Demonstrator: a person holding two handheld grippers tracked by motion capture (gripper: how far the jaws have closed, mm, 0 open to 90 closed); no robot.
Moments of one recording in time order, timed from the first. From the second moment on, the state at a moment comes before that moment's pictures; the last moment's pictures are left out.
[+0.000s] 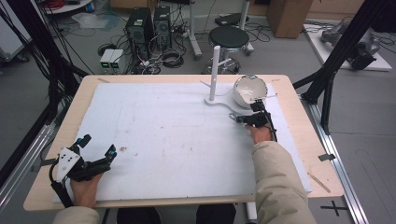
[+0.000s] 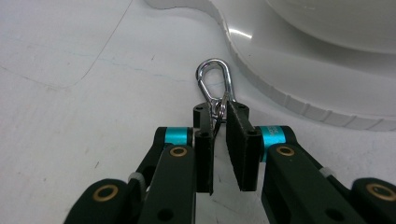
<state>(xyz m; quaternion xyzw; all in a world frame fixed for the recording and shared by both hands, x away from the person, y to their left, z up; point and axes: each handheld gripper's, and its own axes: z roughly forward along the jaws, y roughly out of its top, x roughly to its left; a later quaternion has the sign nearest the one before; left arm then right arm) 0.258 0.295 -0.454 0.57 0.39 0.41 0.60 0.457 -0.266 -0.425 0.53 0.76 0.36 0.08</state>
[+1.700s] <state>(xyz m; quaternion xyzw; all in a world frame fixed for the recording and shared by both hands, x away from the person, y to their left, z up) 0.258 0.295 -0.454 0.57 0.39 0.40 0.60 0.460 -0.233 -0.297 0.34 0.79 0.50 0.07</state>
